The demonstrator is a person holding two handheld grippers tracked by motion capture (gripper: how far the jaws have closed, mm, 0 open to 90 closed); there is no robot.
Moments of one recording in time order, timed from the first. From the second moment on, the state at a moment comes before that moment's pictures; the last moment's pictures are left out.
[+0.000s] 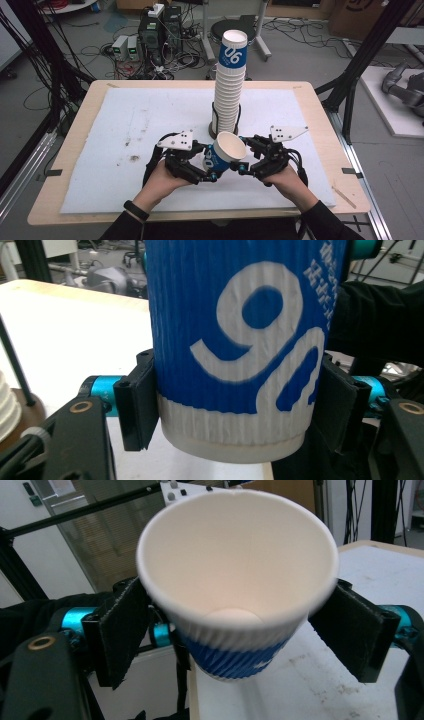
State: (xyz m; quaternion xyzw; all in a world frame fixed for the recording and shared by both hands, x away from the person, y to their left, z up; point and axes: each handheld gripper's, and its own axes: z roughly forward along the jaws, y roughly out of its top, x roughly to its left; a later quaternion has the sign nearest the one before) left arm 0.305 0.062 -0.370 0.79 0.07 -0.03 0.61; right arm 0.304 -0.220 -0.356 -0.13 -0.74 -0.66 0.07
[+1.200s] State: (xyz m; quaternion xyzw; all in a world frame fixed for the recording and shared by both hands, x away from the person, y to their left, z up) left arm 0.299 0.040 -0.379 0.82 0.09 -0.01 0.56; right arm 0.294 -0.209 -0.347 -0.12 -0.79 -0.60 0.00
